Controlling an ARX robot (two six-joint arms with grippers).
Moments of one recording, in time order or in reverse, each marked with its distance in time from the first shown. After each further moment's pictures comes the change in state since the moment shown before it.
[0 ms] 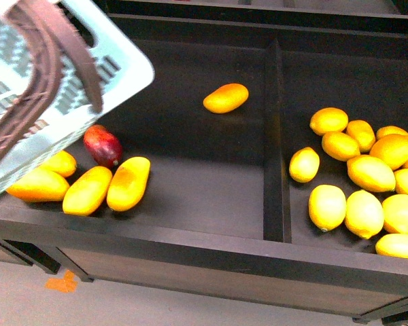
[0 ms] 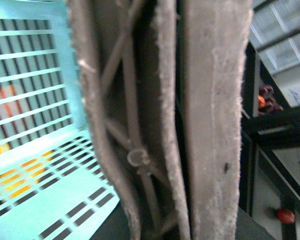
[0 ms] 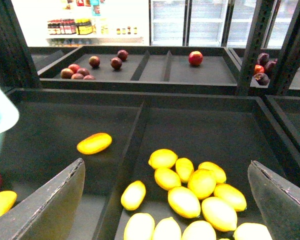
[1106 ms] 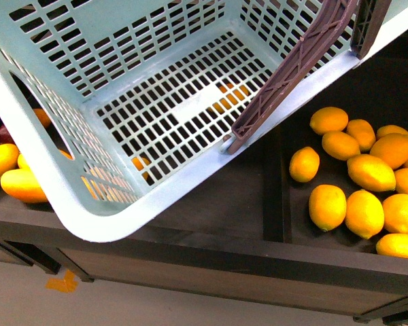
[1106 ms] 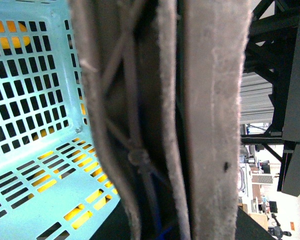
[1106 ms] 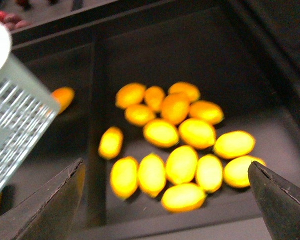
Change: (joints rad) left arm -0.186 0.201 0.177 0.149 0.257 -0.248; right arm -0.334 0.808 0.285 0.134 -0.095 0.139
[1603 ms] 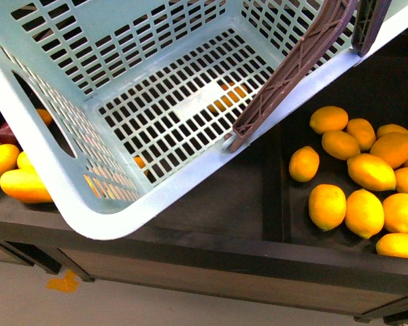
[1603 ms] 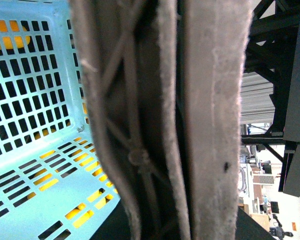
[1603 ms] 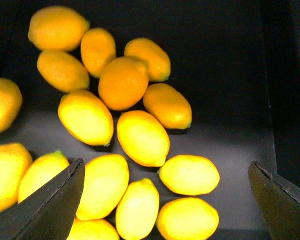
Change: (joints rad) left arm 0.000 0.000 0.000 0.000 -0.001 0.001; right arm -0.018 1.121 0.479 0.306 -0.026 -0.507
